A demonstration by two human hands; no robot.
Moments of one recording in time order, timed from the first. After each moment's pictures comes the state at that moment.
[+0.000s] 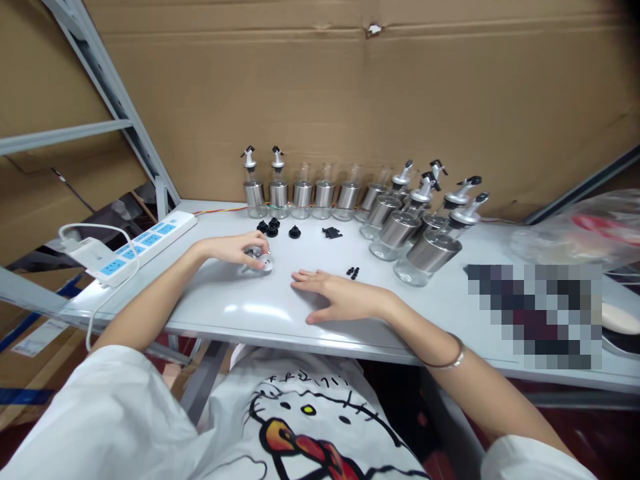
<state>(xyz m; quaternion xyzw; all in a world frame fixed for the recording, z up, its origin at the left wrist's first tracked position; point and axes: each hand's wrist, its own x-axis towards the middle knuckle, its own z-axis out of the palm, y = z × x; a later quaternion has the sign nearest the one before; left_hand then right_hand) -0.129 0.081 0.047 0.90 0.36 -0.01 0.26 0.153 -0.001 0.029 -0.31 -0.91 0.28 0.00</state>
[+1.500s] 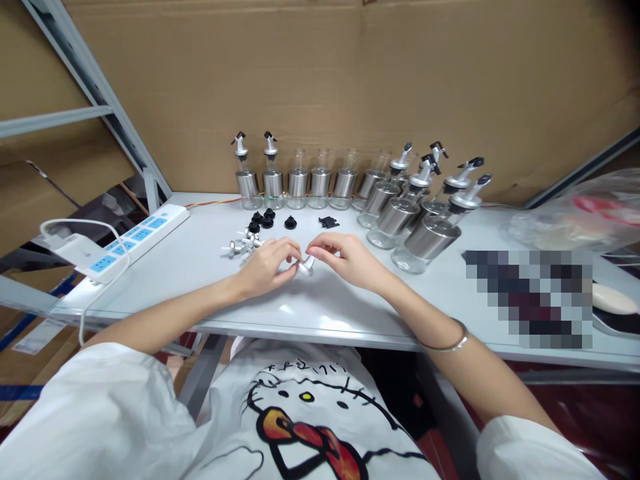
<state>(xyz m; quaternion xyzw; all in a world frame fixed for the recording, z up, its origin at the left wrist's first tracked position) -0.054 0.018 0.005 0.90 0.26 0.34 0.03 0.156 0.004 0.044 -0.39 -0.83 0.25 0.31</state>
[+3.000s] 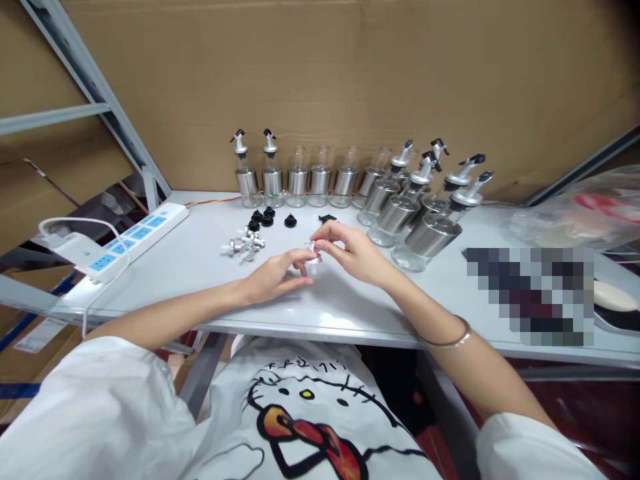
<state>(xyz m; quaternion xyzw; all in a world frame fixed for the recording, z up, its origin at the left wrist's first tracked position) -0.043 0.012 -0.011 0.89 0.16 0.38 0.20 0.162 0.006 0.047 -0.37 -0.80 0.29 0.37</state>
